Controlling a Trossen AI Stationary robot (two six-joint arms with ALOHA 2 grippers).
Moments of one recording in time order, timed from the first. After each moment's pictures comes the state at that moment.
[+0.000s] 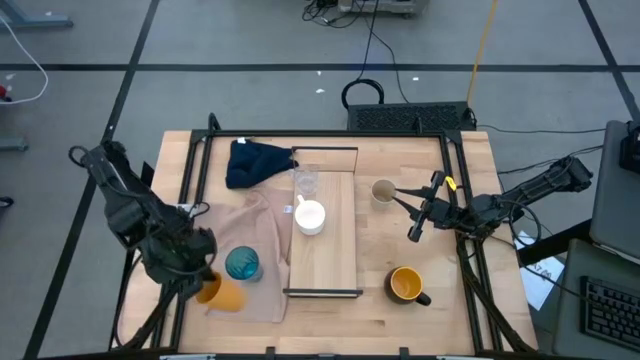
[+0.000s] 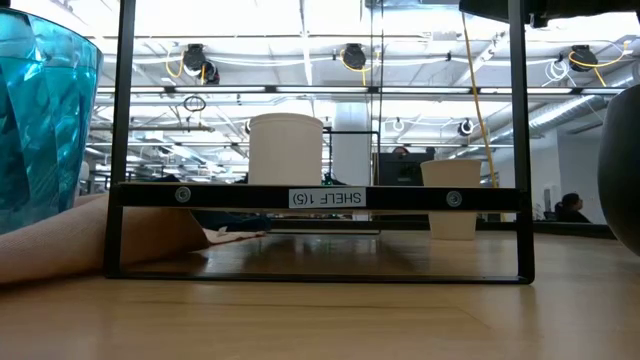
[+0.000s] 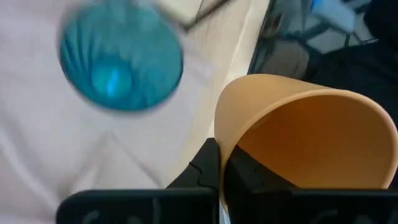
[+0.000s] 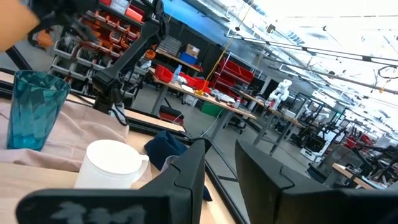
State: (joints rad) left arm -0.85 1.05 1.17 -1.07 -0.12 -1.27; right arm 0.41 0.68 0.35 0.47 0.76 -0.53
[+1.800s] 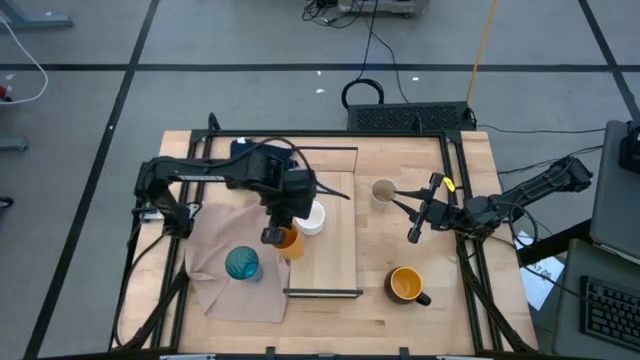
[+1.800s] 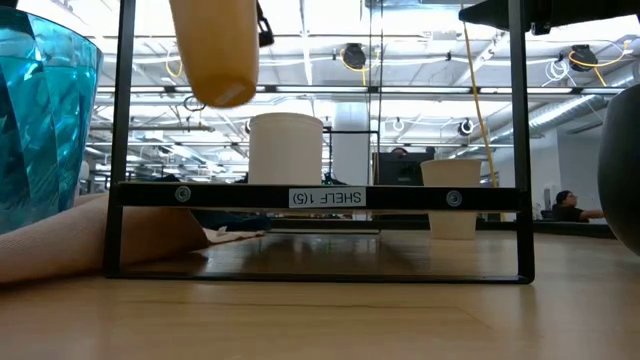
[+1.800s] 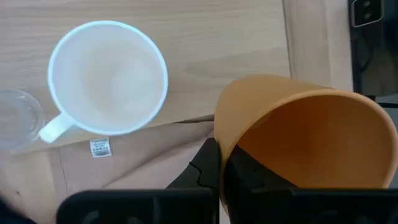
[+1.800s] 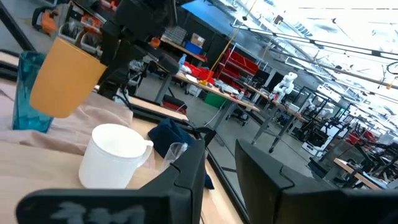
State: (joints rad) left arm 0.00 1.74 1.76 -1.35 0.26 0.13; right arm 0.41 0.68 0.35 0.40 0.76 -0.51
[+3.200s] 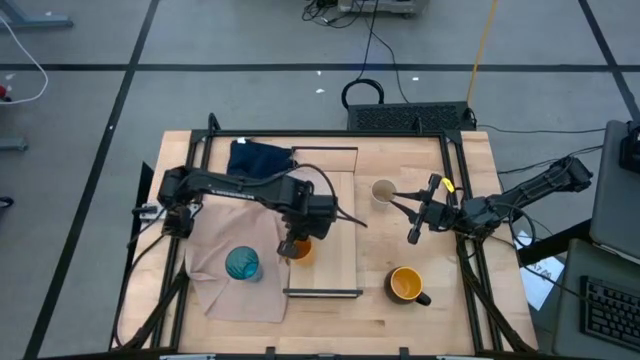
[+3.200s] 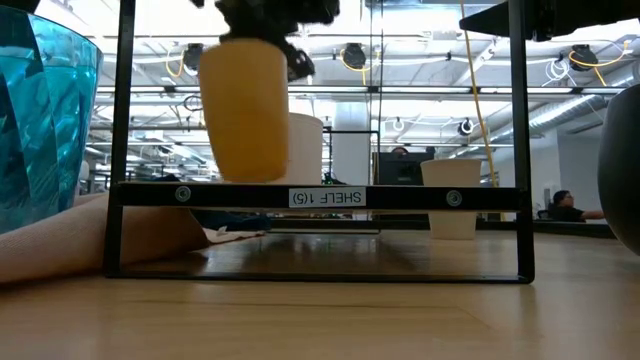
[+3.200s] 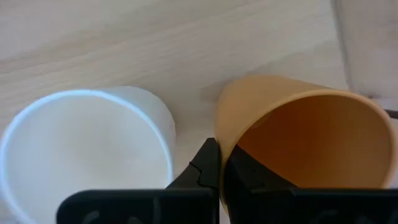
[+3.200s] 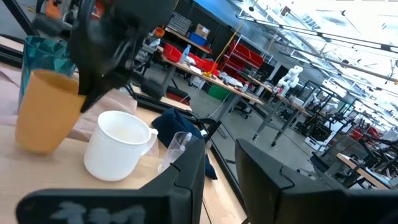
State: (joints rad) left arm -0.07 1.92 1.76 -1.22 0.15 0.27; right arm 0.41 0.68 0.35 0.34 0.76 -0.48
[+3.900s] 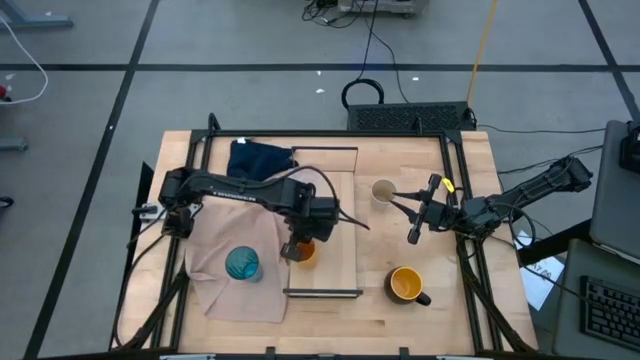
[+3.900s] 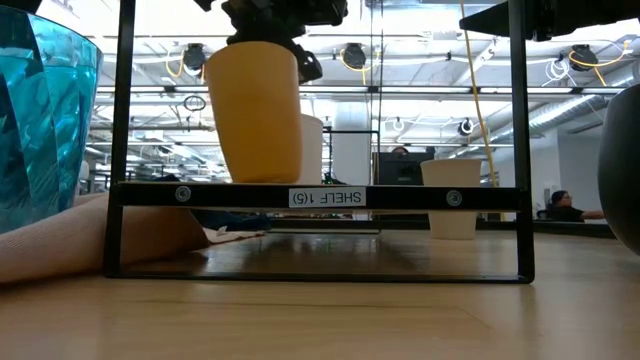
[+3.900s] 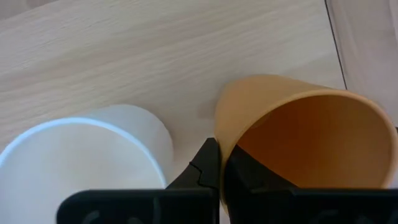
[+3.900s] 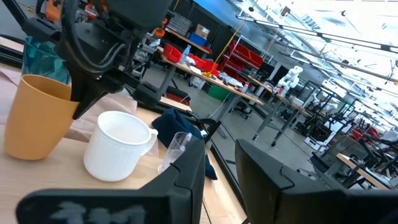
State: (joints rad) left arm -0.08 1.94 1.76 -1.18 0.16 0.26; right arm 0.41 0.68 0.35 0.34 0.76 -0.48
